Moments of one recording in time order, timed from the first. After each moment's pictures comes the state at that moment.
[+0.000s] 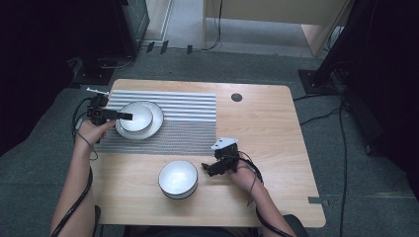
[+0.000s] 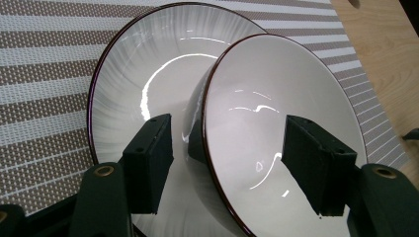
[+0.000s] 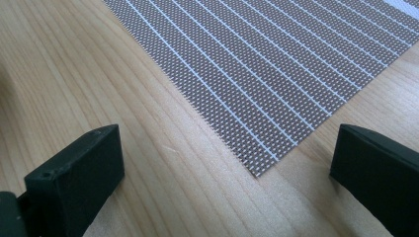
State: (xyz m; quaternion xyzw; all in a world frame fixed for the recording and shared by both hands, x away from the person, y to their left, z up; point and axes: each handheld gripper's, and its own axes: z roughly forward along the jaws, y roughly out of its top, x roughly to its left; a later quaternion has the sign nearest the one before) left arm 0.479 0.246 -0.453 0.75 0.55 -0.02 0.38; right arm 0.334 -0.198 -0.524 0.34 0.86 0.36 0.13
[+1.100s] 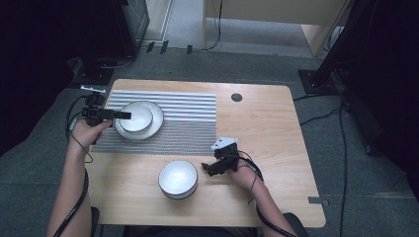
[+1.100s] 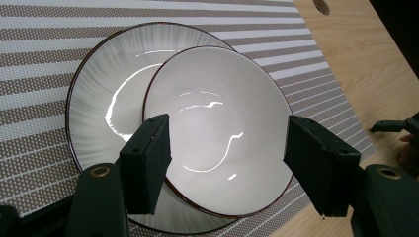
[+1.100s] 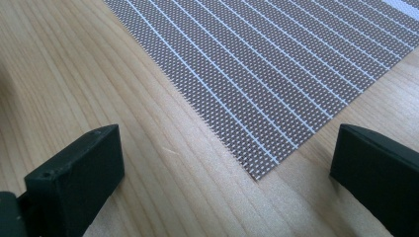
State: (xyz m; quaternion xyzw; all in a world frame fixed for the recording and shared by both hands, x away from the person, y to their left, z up) left arm 0.455 0.238 -0.418 0.75 0.53 -0.01 0.39; right arm 0.336 -0.198 -0.524 0.34 0.86 0.36 0.13
